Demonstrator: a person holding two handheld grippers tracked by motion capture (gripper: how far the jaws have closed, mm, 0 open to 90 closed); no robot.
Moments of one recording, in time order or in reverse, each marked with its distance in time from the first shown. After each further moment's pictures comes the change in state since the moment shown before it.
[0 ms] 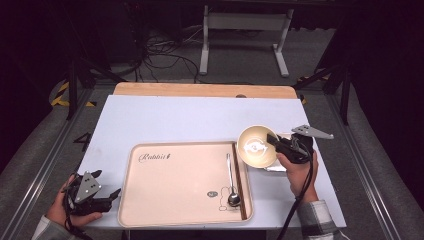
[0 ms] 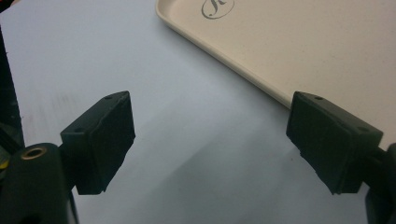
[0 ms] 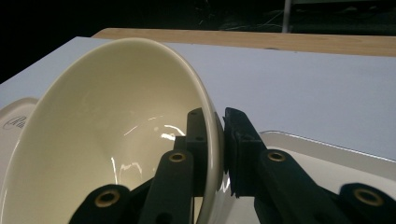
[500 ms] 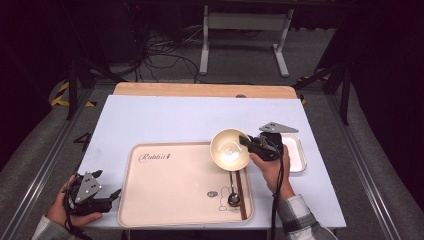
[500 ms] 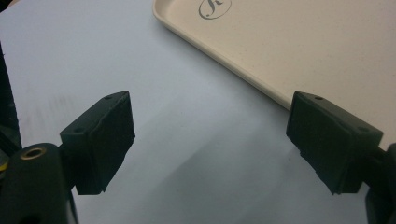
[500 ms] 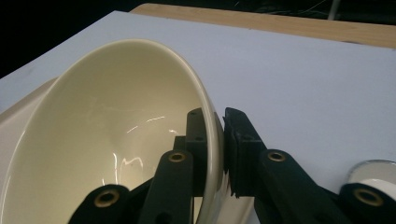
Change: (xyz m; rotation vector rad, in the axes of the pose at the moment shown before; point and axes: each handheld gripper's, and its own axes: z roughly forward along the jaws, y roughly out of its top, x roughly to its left) left arm 0.000 0.000 0.000 -0.005 -0.008 0.006; right arm 0.052 0.004 0.051 0.085 0.115 -0.068
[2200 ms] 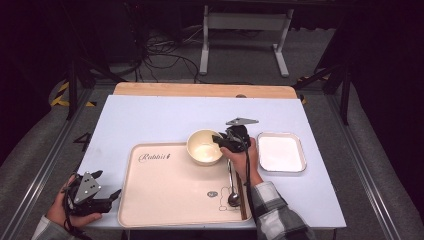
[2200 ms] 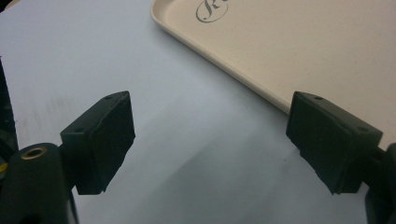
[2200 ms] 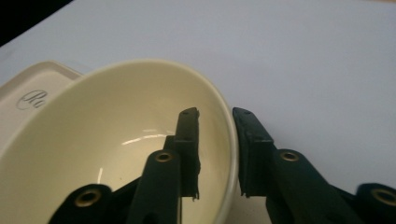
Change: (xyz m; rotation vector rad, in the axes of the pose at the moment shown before) left arm 0.000 0.000 -0.001 -0.010 -0.012 -0.003; right arm 0.019 0.007 0.086 0.094 0.038 -0.013
